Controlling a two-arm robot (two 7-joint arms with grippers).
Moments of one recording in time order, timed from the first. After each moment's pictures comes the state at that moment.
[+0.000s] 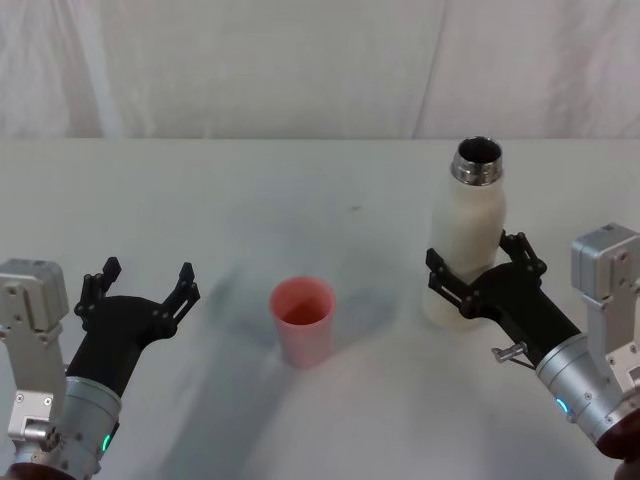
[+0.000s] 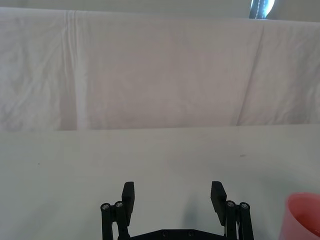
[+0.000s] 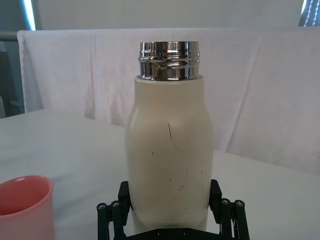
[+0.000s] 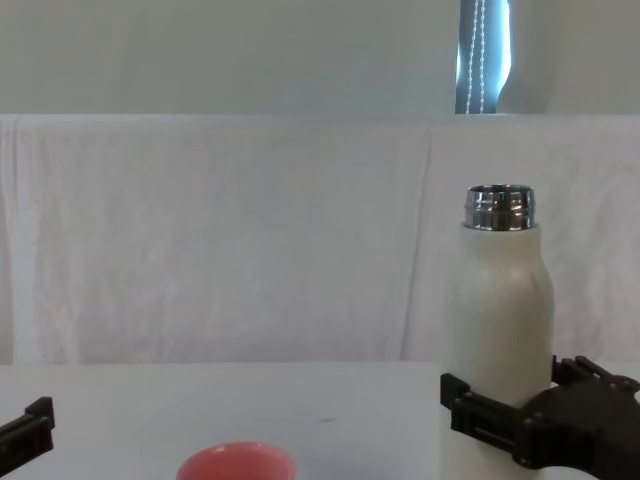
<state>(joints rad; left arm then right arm) 0.27 0.24 0.04 -1.85 -0.25 -0.02 -0.02 0.00 0.18 -0.26 -1.62 0.14 -0.11 0.26</state>
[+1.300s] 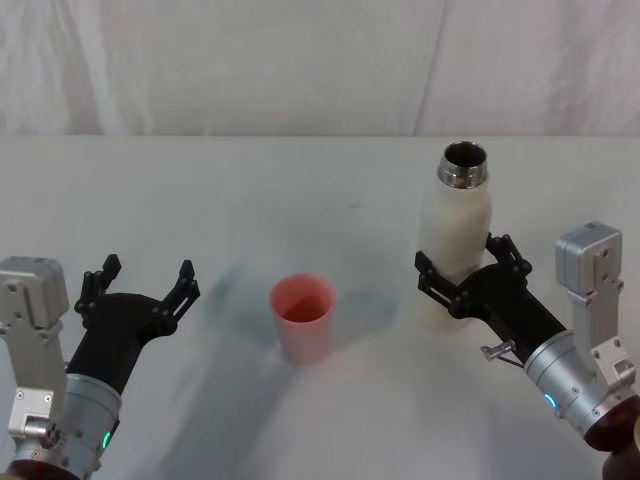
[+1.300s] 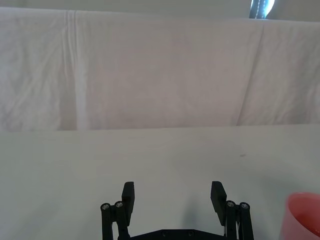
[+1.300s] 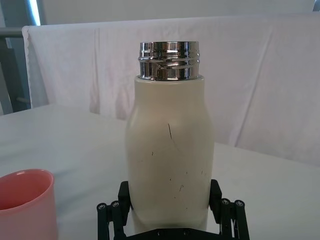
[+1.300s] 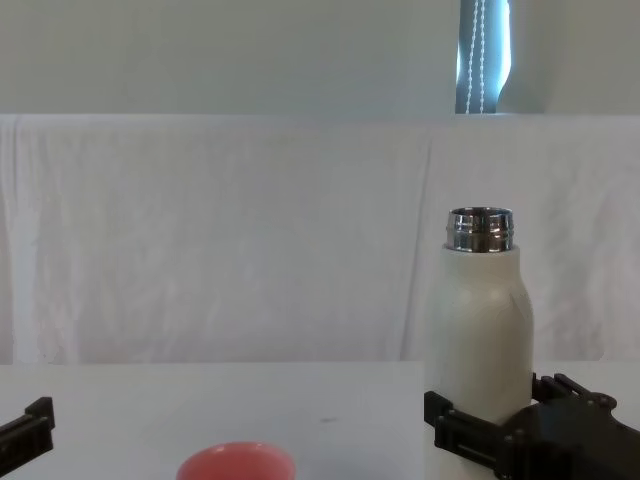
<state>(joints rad) 0.27 0.24 0.04 -1.85 -0.25 -0.02 -0.02 0.04 0.19 -0.29 -1.55 0.16 -0.12 0.27</state>
